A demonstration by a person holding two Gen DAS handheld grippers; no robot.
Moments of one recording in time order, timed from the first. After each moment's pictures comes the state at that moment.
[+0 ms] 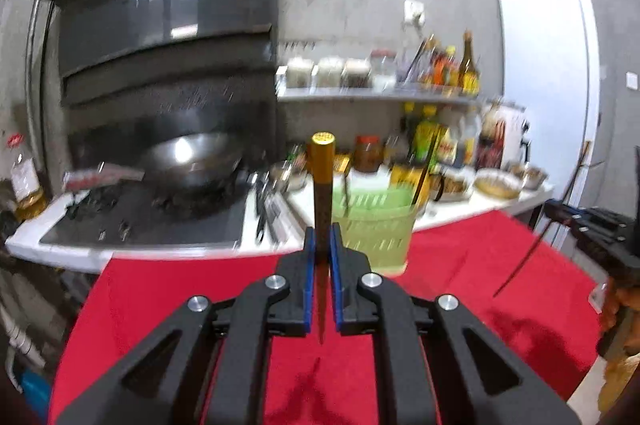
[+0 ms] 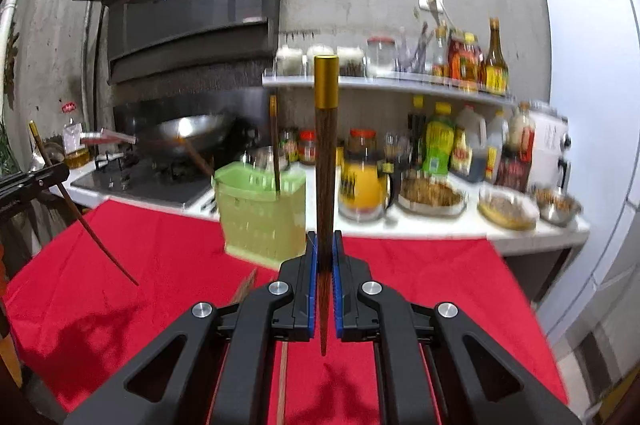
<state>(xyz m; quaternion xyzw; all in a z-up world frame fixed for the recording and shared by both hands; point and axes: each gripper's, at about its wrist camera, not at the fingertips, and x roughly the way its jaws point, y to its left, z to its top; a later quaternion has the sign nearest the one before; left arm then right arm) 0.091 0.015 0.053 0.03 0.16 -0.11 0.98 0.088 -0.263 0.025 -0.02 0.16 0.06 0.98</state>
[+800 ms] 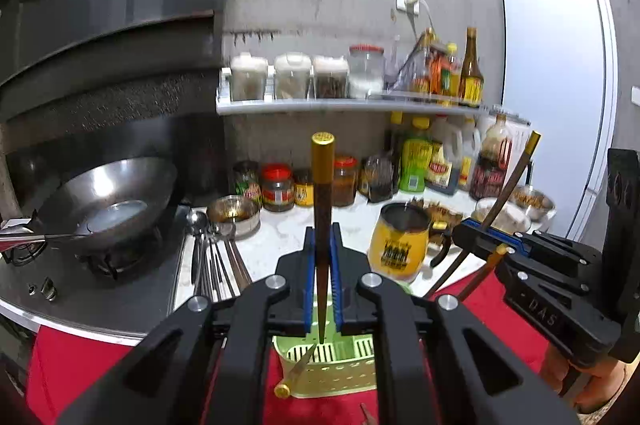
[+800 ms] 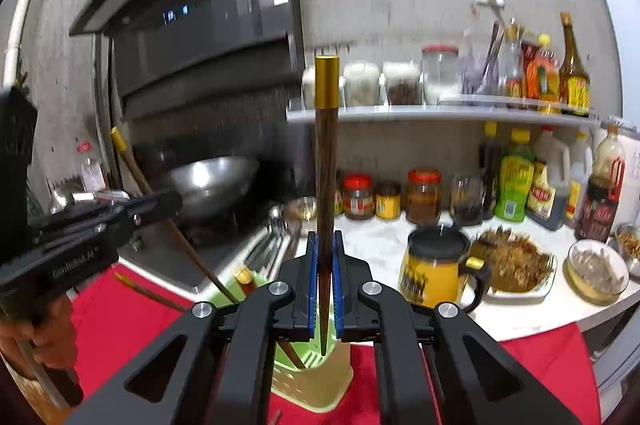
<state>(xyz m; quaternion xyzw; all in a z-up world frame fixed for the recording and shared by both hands) 0.288 -0.058 0.060 0.03 0.20 -0.16 0.97 0.276 -0.239 0.042 0.02 0.17 0.14 0.97</state>
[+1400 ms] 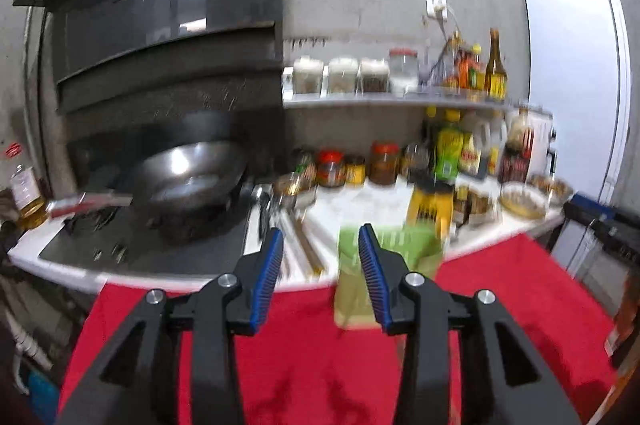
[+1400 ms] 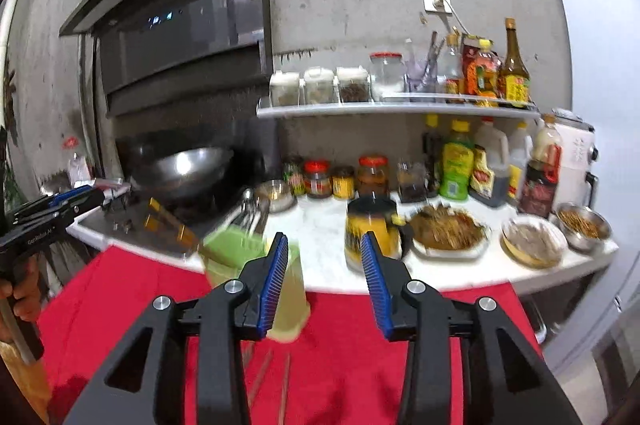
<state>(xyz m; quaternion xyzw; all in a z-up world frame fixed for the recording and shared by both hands) 0.158 -0.009 0.064 0.04 0.21 -0.07 0.97 0.140 -0.291 0.053 0.02 0.19 0.08 0.98</state>
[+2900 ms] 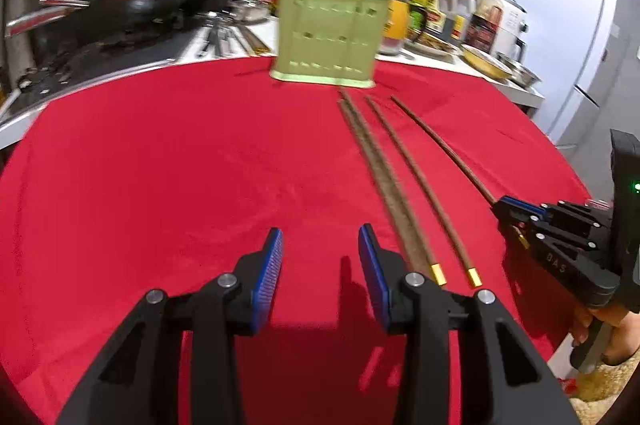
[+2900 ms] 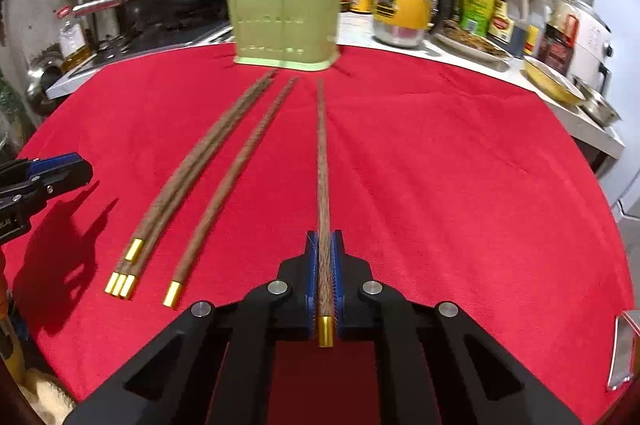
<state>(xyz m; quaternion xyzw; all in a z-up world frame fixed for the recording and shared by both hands) 0.085 -0.029 -0.112 0.00 0.41 -0.15 0.90 0.075 -0.246 -0.139 -0.03 0.40 0.06 0.92</state>
